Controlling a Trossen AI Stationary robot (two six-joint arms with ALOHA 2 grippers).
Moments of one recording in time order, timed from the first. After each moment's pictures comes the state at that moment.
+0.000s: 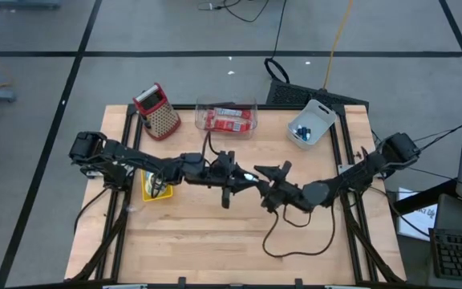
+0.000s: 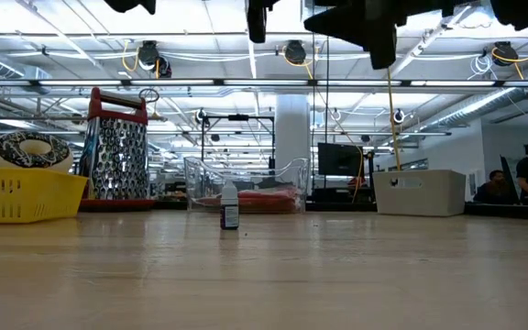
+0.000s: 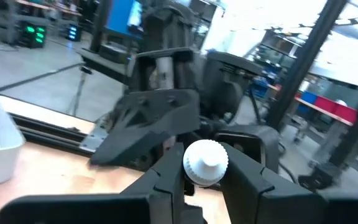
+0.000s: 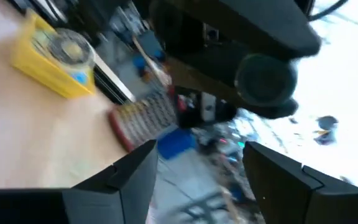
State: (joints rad) left arm -0.14 1.64 1.02 0.69 -0.02 -0.35; right arm 0.44 1.51 0.67 0.99 0.91 -1.14
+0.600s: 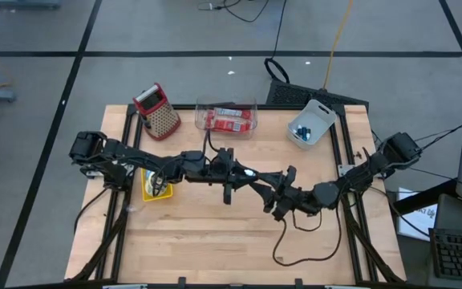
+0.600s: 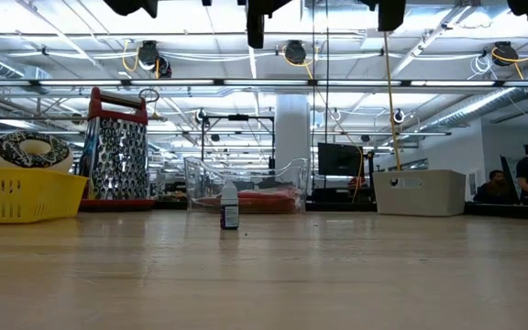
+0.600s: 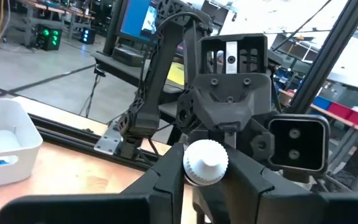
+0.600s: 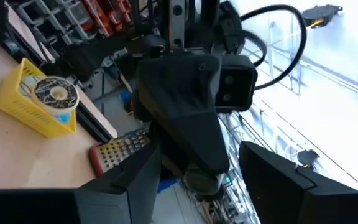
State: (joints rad) left arm -0.12 1.64 1.02 0.69 -0.05 -0.36; right arm 0.49 1.49 0.67 1.15 0.83 -1.32
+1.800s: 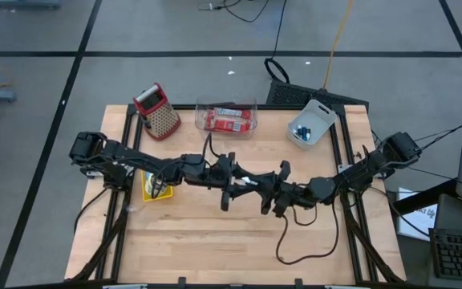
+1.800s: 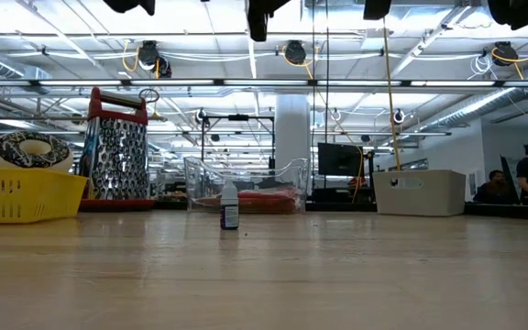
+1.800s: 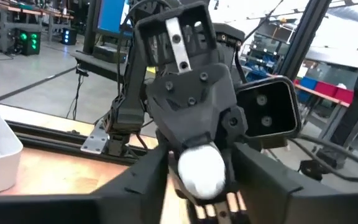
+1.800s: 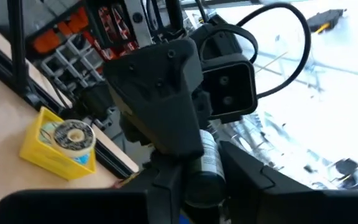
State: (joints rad) left arm -0.14 1.64 1.02 0.68 0.00 -0.28; right arm 0.42 1.49 0.67 1.15 0.63 -1.14
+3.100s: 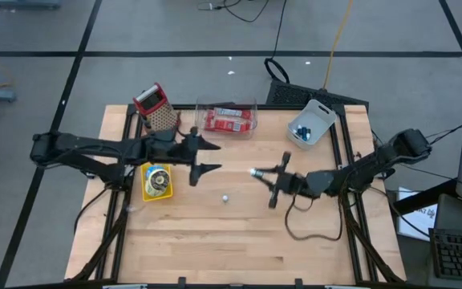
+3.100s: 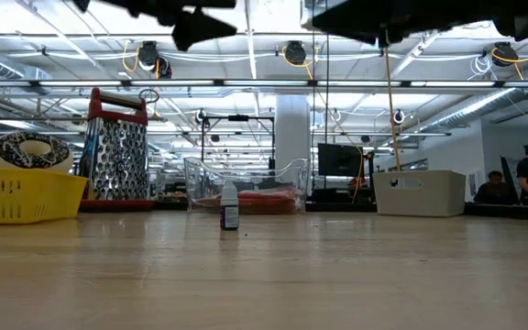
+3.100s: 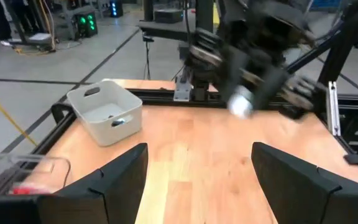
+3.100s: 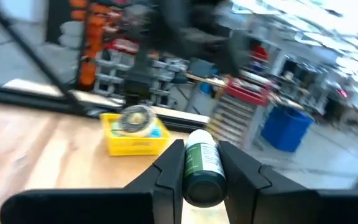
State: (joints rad) left arm 0.03 1.17 0.84 0.13 0.00 -0.01; right arm 0.35 1.37 0.57 0.84 0.63 -0.30
